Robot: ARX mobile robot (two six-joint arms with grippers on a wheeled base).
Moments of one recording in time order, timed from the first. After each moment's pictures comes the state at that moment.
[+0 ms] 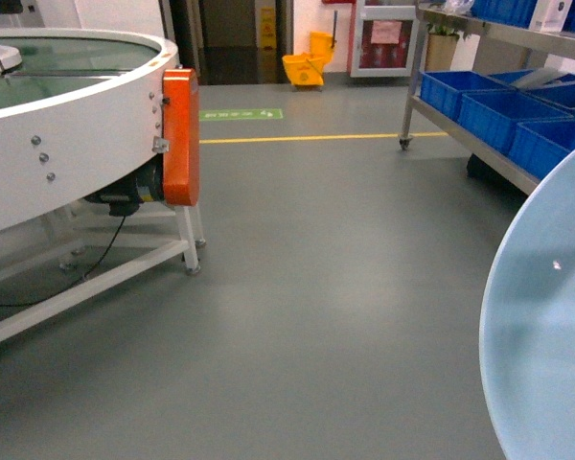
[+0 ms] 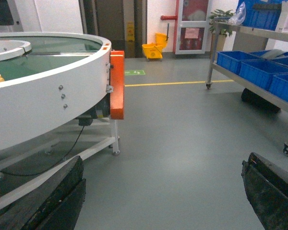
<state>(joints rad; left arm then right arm) 0.00 0.01 0.01 0.00 0.00 0.00 -0.05 0.23 0.10 0.07 -0.26 -0.11</state>
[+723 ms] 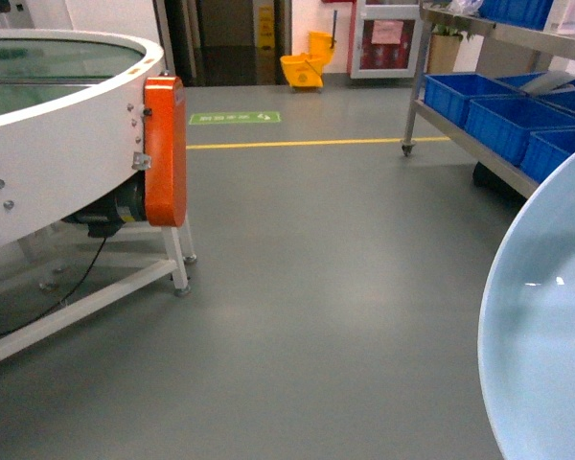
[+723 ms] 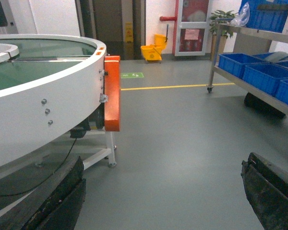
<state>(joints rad) 0.00 0.01 0.01 0.00 0.00 0.00 -0.05 0.23 0.10 0.06 -0.26 -0.11</state>
